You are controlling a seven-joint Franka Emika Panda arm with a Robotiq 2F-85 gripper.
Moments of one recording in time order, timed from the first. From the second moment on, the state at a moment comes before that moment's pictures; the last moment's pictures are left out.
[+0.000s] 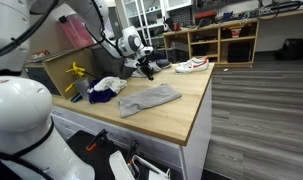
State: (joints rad) arm 0.22 0.56 -0.12 -1.89 -0.16 2.56 0.66
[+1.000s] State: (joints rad) arm 0.15 0.37 0.26 -2.12 0.17 2.41 -0.11
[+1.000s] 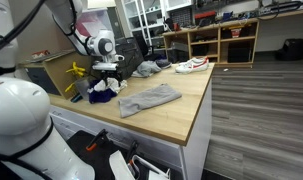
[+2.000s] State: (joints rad) arm 0.24 0.23 0.25 -2.34 -0.22 2.29 0.00
